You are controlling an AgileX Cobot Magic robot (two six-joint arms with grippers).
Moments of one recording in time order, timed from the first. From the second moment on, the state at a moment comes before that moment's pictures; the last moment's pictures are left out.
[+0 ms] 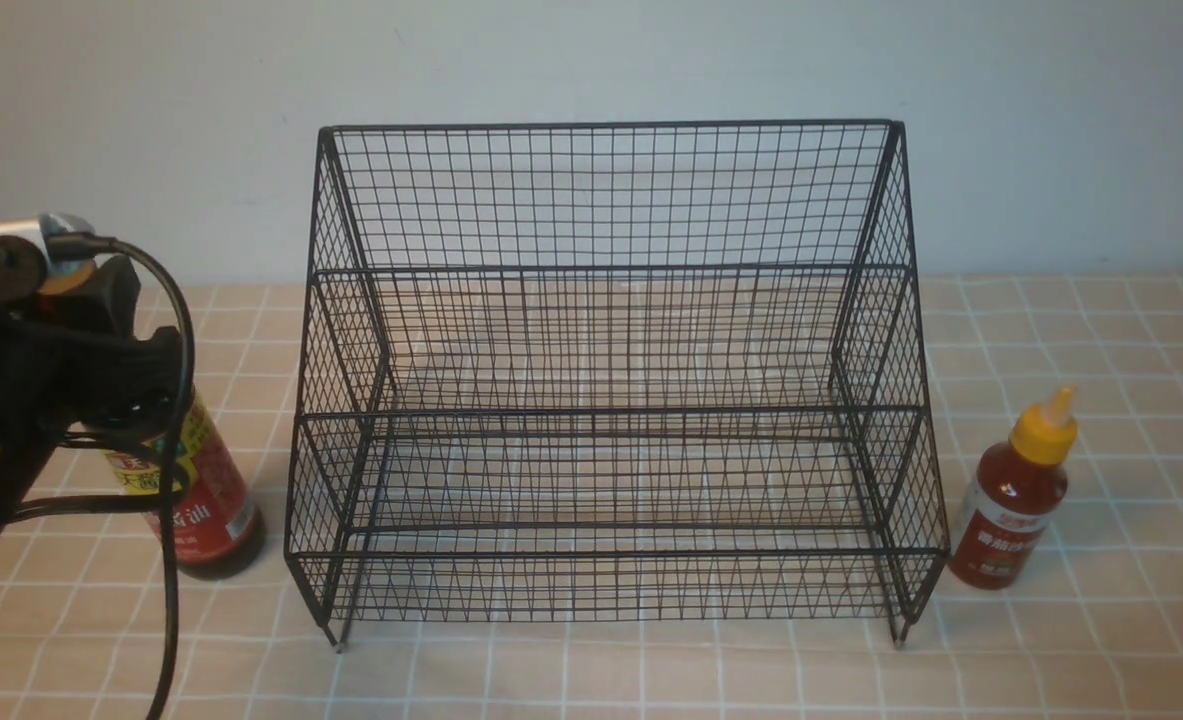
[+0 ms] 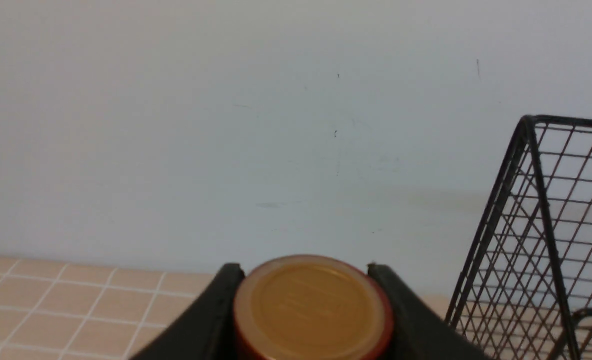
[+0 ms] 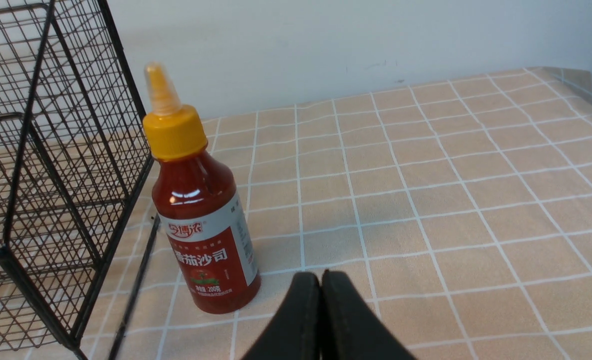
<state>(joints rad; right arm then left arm) -0.01 -0.01 0.02 -0.12 0.39 0.30 -0.02 1.27 -0.45 -0.05 -0.65 -0.10</state>
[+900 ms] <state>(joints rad) -0.01 -0.01 0.02 -0.12 0.39 0.30 -0.36 0.81 -0.74 0.05 0.06 -0.17</state>
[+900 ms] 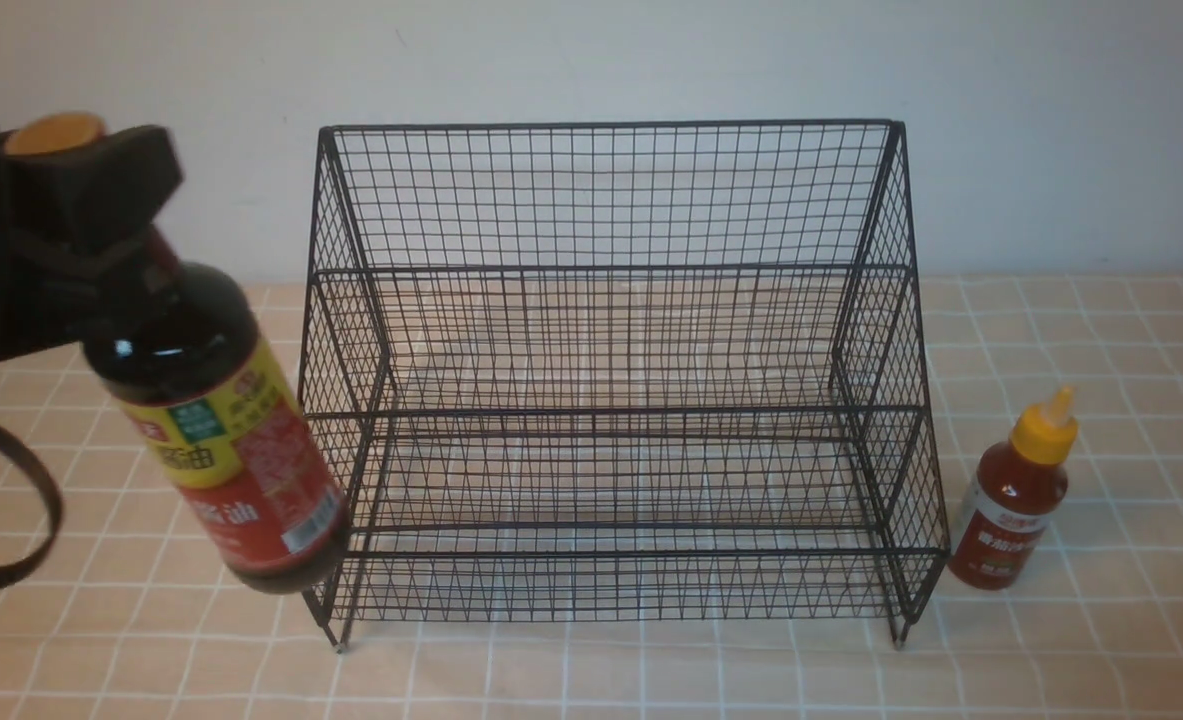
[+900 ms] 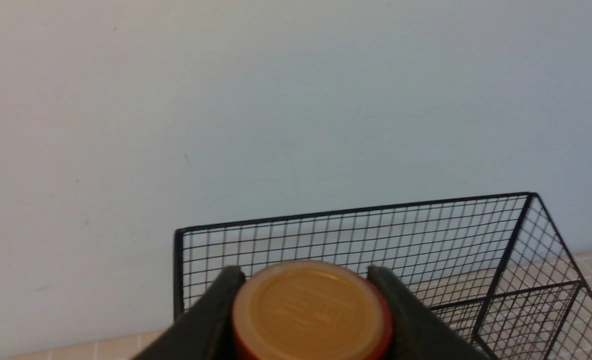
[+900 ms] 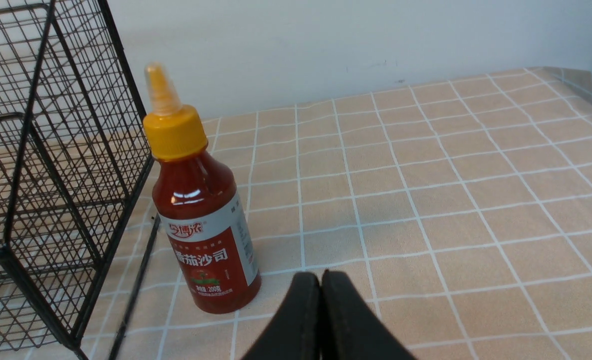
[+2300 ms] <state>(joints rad) -0.01 -0.01 0.02 -0.12 0.39 0.30 -0.38 1.14 -0.75 0.07 0.03 -0.16</state>
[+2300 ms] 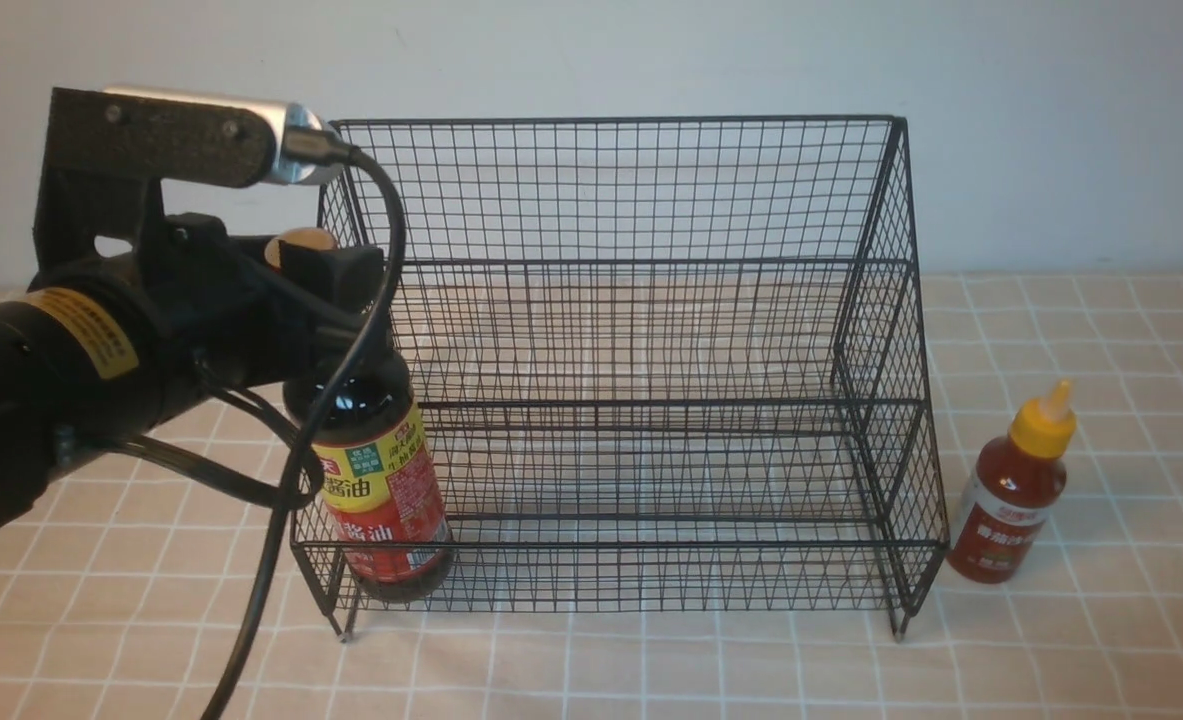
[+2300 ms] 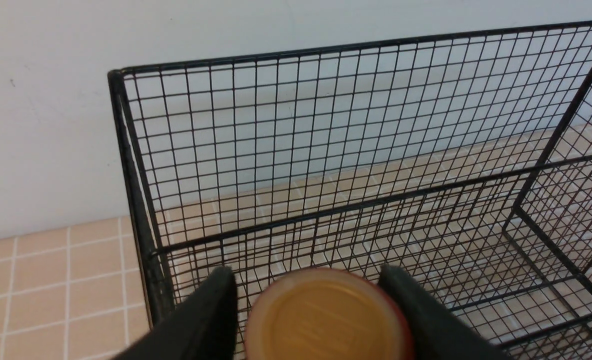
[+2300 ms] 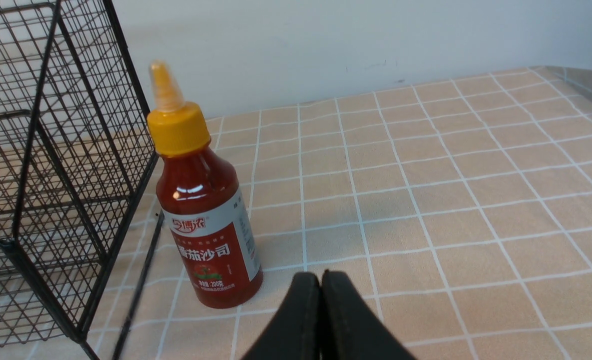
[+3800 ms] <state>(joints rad) -0.01 -0.01 0.02 -0.12 0.39 0.30 -0.38 0.17 -0.36 0.32 0.61 -0.53</state>
